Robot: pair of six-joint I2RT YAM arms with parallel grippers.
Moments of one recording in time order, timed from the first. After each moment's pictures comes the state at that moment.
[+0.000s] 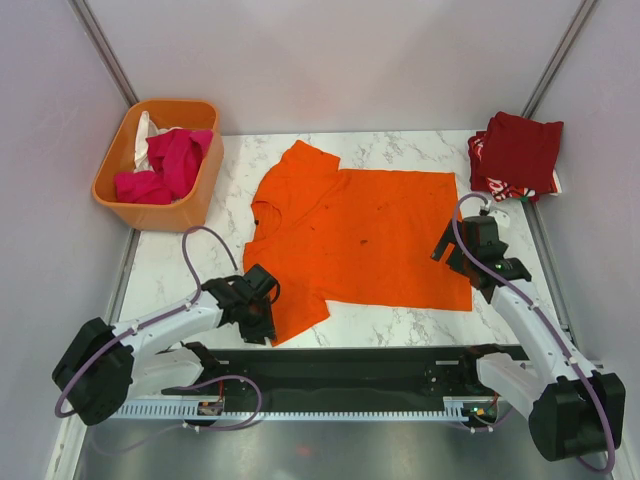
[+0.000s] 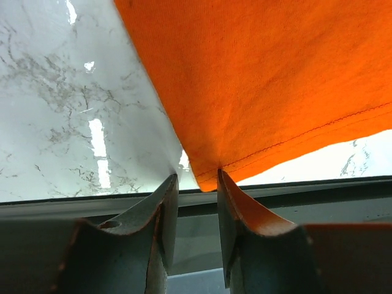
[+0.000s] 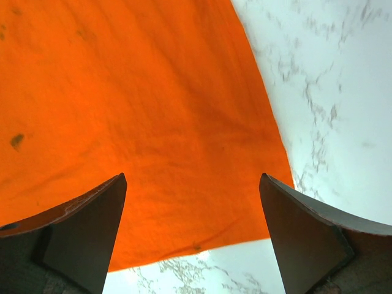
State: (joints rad) left arm -0.73 1.12 0.49 -0.70 0.04 -0.93; right arm 0.15 0.98 0.68 -0.51 0.26 0.55
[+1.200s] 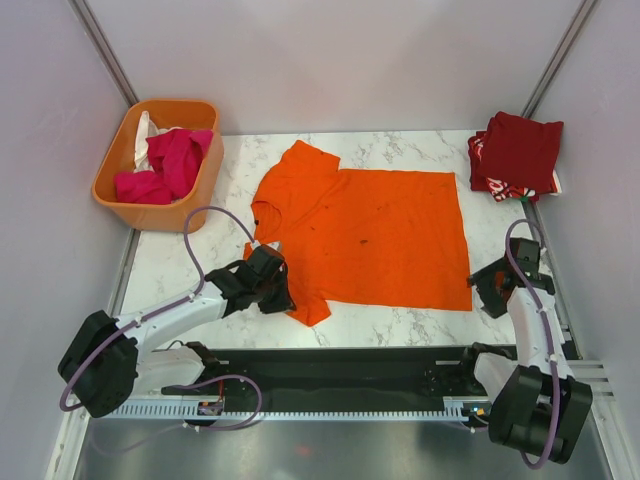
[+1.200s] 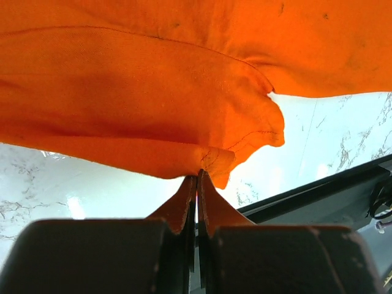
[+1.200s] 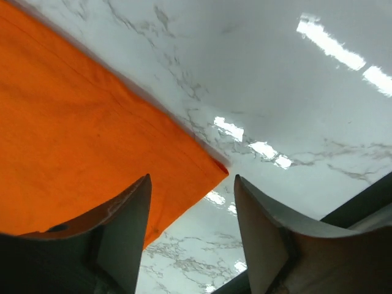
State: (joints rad) left arm -0.72 1.16 0.58 -0.43 0.06 -0.82; right arm -0.31 0.95 0.57 -0.74 0.06 0.78
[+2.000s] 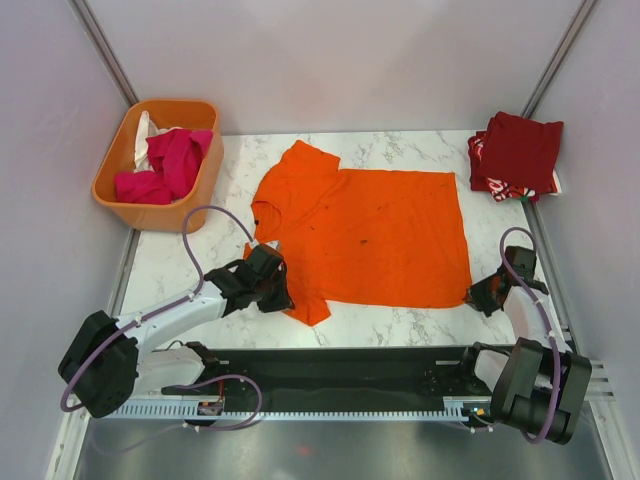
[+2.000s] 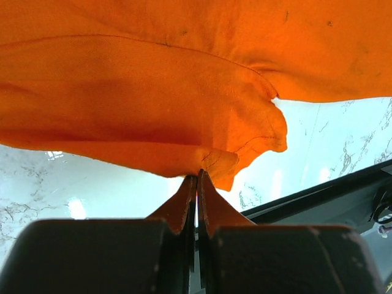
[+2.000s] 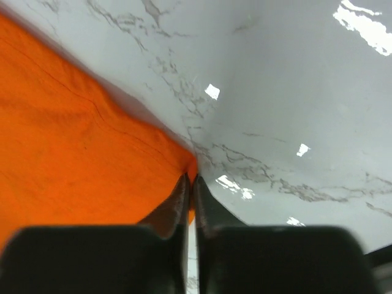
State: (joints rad) left arm -0.71 1.16 0.58 -0.43 0.05 -0.80; right arm -0.36 1.06 0.45 -0.56 -0.08 0.78
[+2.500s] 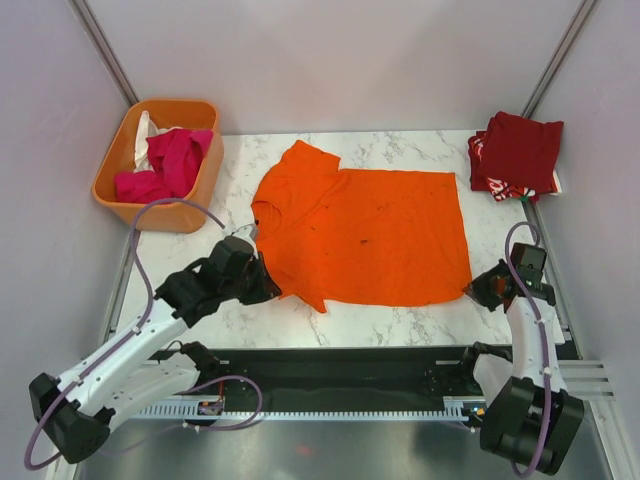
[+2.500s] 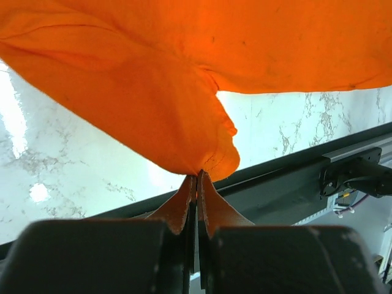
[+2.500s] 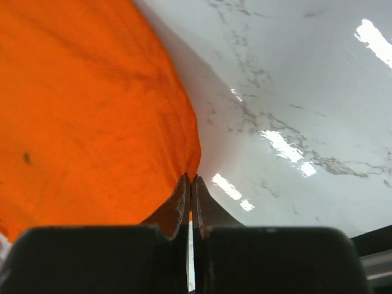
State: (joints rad) left arm -0.68 0.87 0.74 -0.70 0.02 -0.78; right arm -0.36 0.92 0.50 -0.66 -0.17 0.70
